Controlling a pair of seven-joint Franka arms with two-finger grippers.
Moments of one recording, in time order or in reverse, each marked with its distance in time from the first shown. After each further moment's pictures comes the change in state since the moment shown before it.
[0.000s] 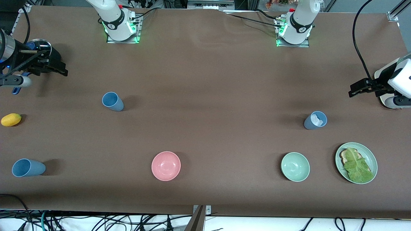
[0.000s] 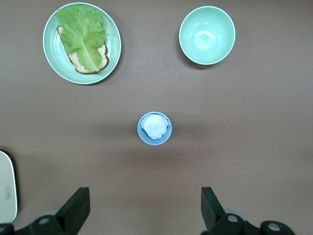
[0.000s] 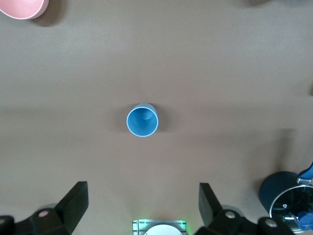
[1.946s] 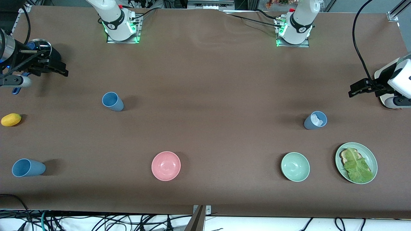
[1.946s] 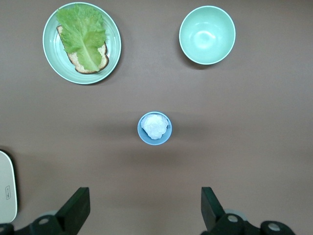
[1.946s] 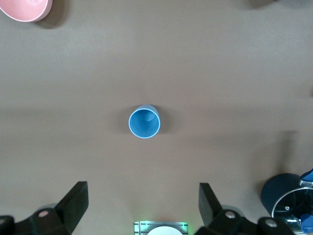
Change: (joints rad) left arm 0.000 0.001 0.000 0.000 0.000 0.000 0.000; right arm 0.000 0.000 0.000 0.001 0.007 0.006 0.000
